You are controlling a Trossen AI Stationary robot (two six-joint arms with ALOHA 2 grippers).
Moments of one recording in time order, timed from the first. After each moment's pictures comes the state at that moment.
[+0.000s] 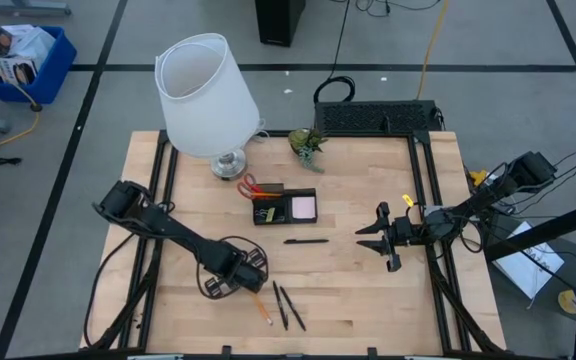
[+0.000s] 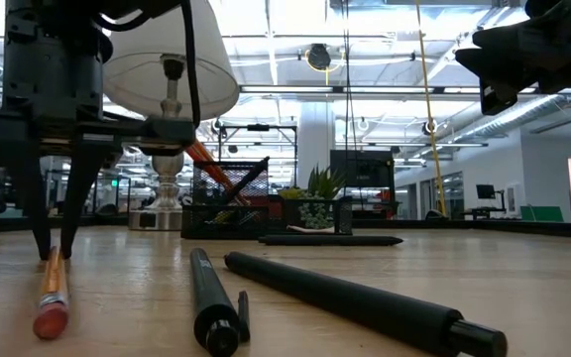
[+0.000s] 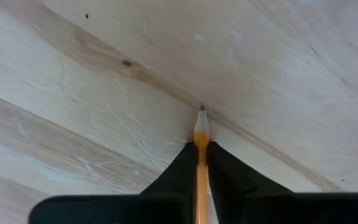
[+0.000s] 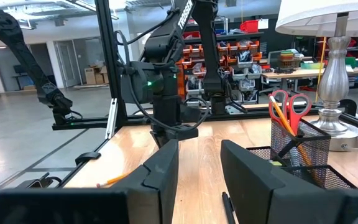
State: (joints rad) left arm -0.45 1.84 1.08 -0.66 0.02 -2.61; right arm 0.48 0.93 0.01 1.02 0.39 0.07
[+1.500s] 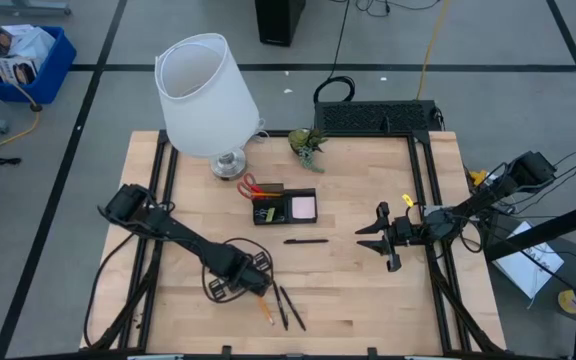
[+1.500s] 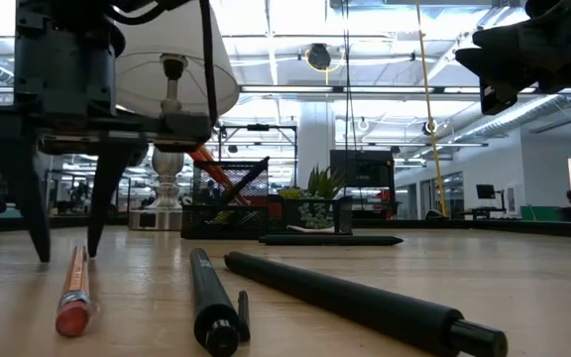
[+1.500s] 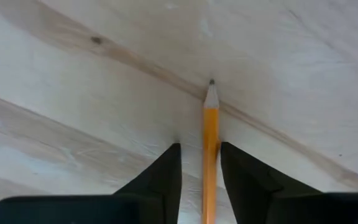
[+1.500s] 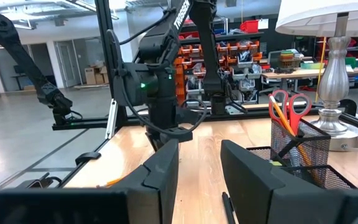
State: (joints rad) left arm -0.45 1.88 1.15 -0.70 0.01 -2.55; right arm 0.48 0.93 0.01 1.02 0.39 0.07
